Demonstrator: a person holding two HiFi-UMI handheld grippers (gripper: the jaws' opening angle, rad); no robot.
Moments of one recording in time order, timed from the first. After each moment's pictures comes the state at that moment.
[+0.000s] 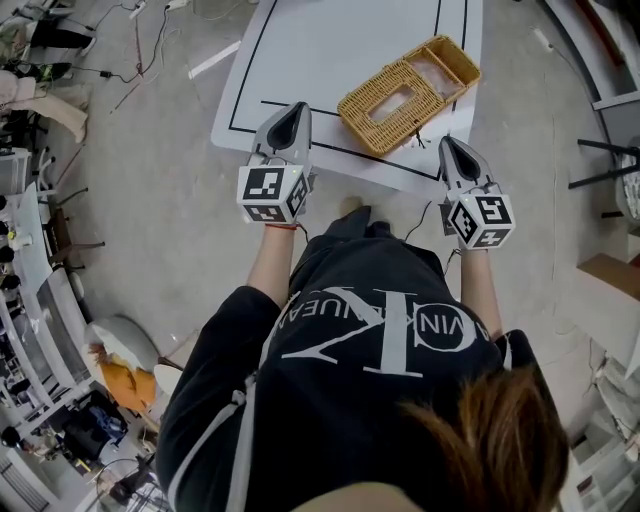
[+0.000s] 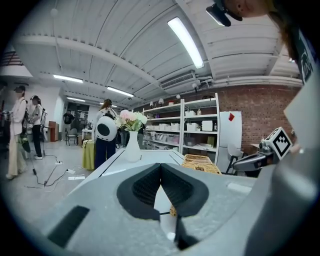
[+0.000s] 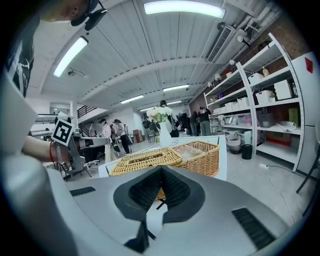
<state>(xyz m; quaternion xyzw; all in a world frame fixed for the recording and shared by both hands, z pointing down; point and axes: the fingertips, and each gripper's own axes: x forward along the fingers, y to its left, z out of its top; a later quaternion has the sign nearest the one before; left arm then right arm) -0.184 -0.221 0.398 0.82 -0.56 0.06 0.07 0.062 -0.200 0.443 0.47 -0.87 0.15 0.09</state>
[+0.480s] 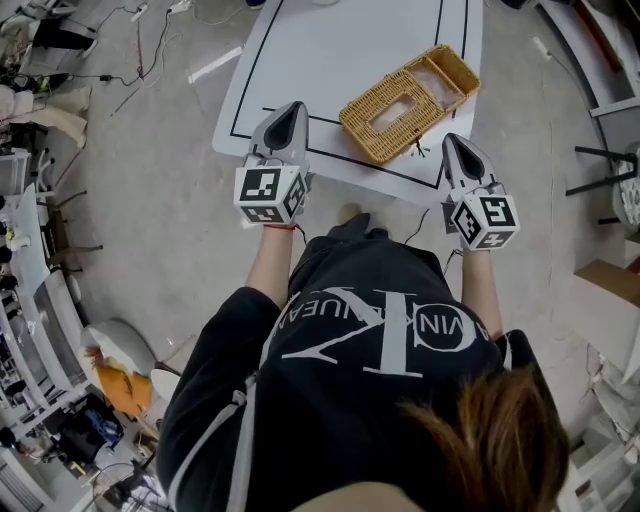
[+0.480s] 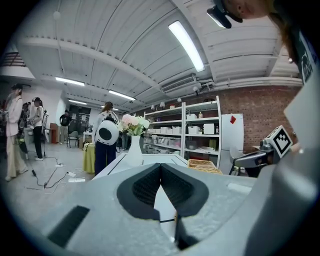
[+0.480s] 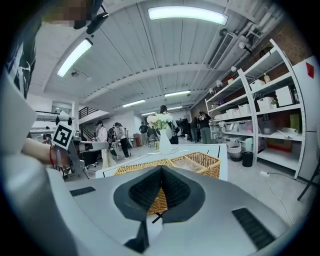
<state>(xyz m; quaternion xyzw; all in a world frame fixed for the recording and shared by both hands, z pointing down) -0.192 -0.232 0.386 0.82 -0.57 0.04 0.06 0.061 -0.219 0.417 0.47 -0.87 0.12 0.07</state>
